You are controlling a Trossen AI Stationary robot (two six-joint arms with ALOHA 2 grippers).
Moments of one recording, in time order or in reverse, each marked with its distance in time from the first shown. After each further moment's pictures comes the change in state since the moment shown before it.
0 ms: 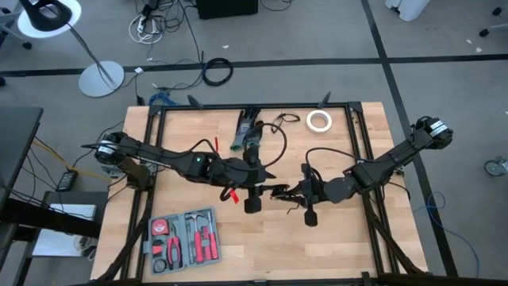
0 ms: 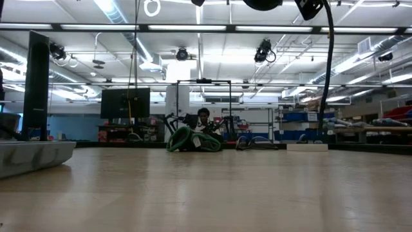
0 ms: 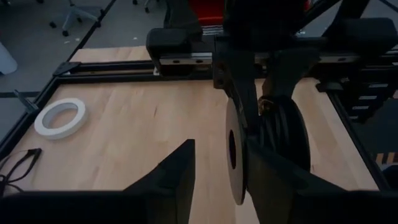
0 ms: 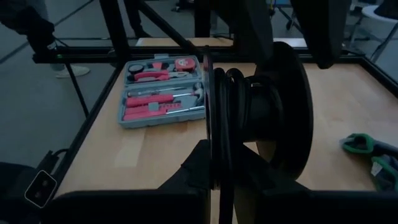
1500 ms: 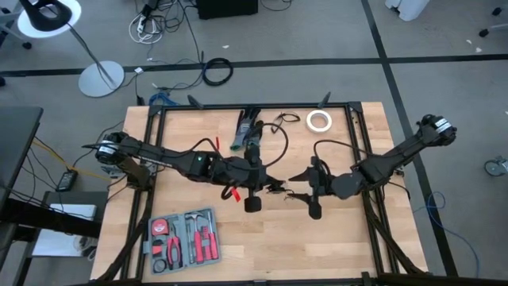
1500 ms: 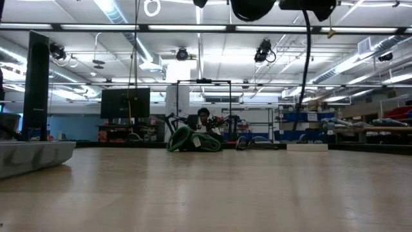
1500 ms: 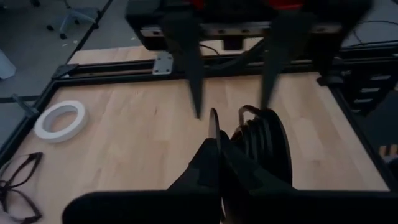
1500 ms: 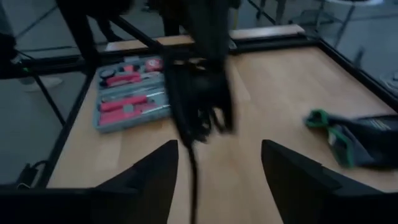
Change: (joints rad) left arm 0.002 0.007 -0.002 0.001 0.022 0.037; right arm 0.004 -0.094 0.002 -0.140 0.107 0.105
